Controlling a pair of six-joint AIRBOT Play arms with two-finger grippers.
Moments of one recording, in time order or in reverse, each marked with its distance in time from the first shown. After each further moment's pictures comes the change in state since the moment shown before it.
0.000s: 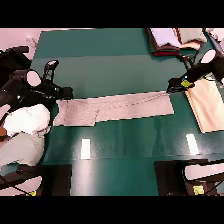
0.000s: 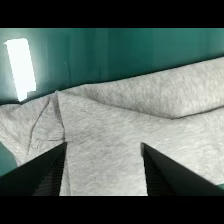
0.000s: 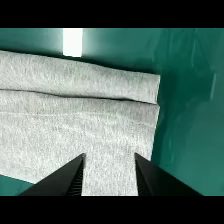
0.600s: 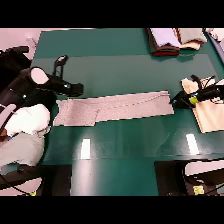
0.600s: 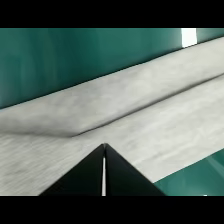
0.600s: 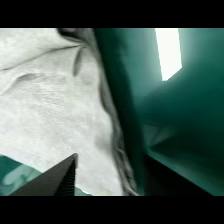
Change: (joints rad) left arm -0.123 -0.022 0.029 -0.219 0.093 0.045; right arm -0.289 -0.043 -0.338 0.369 -0.049 -0.197
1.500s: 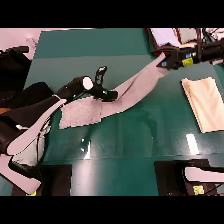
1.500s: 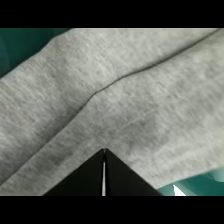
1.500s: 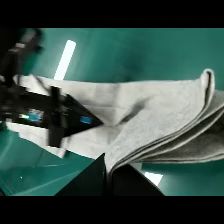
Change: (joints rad) left arm -0.241 -0.427 0.248 -0.148 0.152 -0.018; right arm 0.362 0.217 0.459 0.164 0.057 0.080
